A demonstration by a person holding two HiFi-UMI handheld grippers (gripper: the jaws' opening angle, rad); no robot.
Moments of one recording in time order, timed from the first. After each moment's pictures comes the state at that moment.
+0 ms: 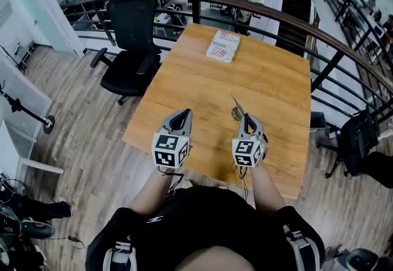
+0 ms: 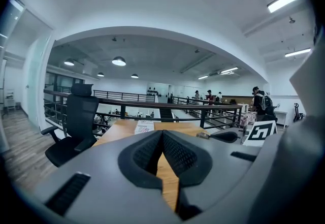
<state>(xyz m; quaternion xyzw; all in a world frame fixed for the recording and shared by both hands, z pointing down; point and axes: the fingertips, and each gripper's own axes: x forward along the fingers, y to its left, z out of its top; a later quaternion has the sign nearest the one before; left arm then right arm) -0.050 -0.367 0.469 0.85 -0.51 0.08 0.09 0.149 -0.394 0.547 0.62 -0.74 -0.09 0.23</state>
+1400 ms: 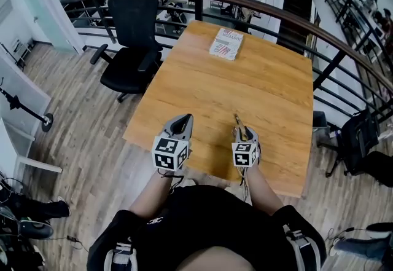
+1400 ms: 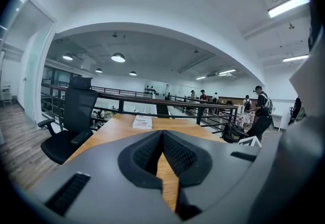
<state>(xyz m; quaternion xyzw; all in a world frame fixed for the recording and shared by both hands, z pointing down) -0.066 -0.355 0.498 0.86 -0.50 0.08 0.11 0.144 -0.379 0.670 0.61 -0.74 0.07 0.27</state>
